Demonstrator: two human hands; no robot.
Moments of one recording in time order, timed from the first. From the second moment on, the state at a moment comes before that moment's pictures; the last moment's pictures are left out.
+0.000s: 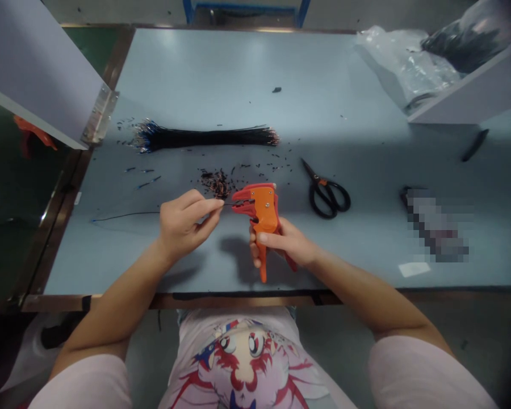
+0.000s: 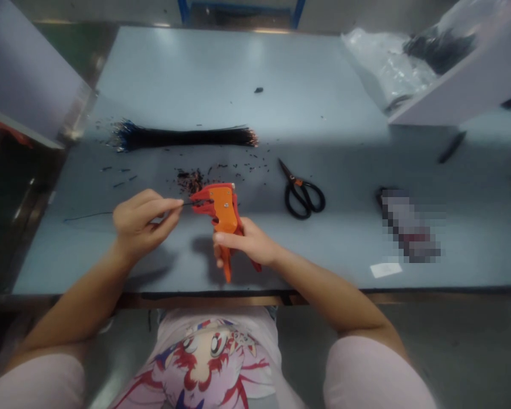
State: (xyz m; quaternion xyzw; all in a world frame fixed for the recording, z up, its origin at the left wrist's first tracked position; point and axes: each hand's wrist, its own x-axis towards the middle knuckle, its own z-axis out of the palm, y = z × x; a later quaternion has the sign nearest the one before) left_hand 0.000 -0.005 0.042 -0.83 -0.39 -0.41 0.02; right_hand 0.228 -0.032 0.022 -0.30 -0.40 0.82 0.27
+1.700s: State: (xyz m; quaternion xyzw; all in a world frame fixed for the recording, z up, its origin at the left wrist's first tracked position) left_hand 0.010 -0.009 0.040 -0.81 -0.40 -0.43 -0.05; right_hand 0.225 -0.036 0.027 -0.35 -0.46 0.77 0.27
